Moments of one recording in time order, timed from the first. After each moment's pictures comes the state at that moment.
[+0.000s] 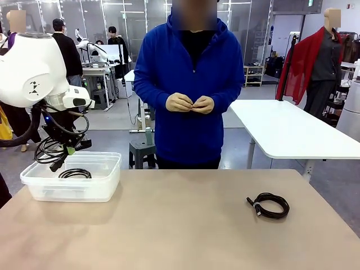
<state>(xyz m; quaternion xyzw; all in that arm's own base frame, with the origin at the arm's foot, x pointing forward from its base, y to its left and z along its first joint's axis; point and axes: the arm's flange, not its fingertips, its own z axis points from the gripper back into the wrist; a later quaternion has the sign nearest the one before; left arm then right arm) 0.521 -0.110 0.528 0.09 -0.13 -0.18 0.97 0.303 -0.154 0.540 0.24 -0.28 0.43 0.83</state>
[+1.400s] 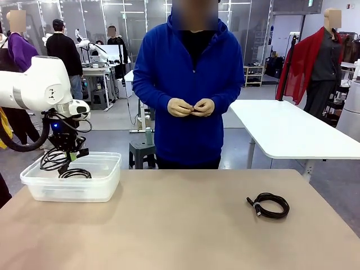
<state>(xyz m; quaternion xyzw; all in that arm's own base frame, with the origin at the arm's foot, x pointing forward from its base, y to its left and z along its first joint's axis) 0.640 -0.056 0.462 0.04 -0.06 -0.09 0.99 0.303 -0.154 0.540 0.24 -0.28 0.43 0.83</state>
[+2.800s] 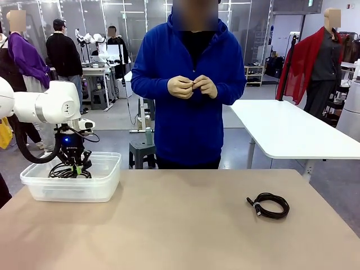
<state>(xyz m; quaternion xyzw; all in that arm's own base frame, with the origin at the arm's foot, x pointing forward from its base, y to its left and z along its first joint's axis) 0.701 -0.042 0.382 0.02 0.03 -0.02 1.00 0.303 -0.154 0.540 0.24 -0.28 0.43 0.83</state>
